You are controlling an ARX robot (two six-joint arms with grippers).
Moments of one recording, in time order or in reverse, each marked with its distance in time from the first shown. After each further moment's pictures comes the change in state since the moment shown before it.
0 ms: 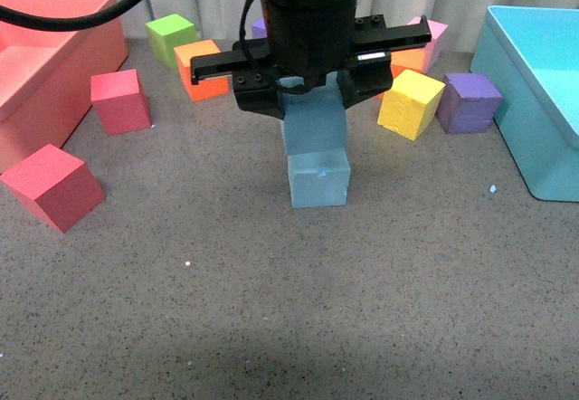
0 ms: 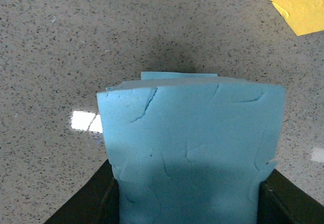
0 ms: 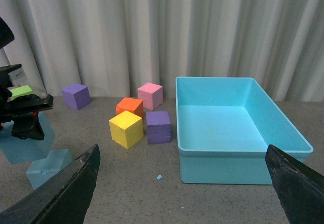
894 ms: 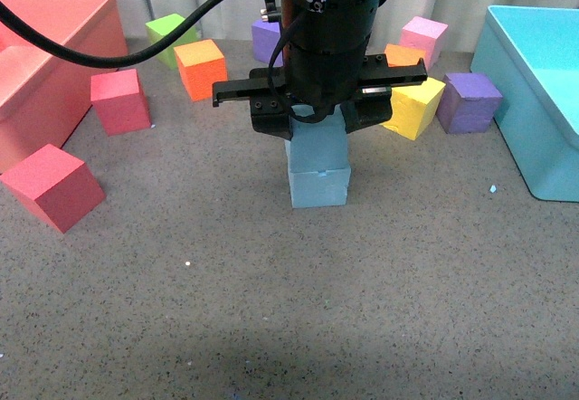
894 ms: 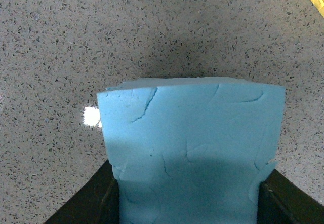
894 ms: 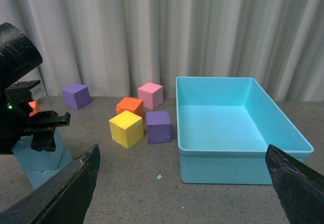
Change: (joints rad) left arm -0.014 0.127 0.097 -0.026 -0.028 0.013; right arm 0.000 0.000 0.000 0.000 0.000 0.000
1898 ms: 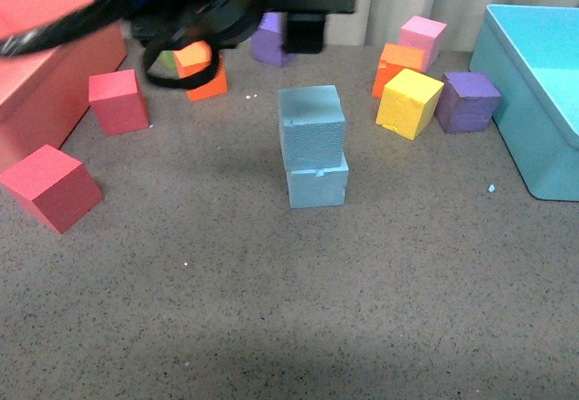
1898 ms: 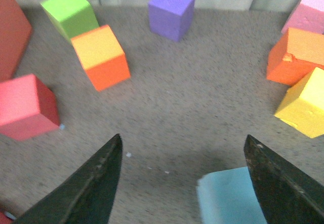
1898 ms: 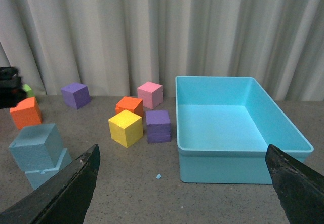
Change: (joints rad) left arm 0.085 -0.370 -0.639 0.909 -0.225 0.425; right arm 0.000 0.000 0.000 0.000 0.000 0.000
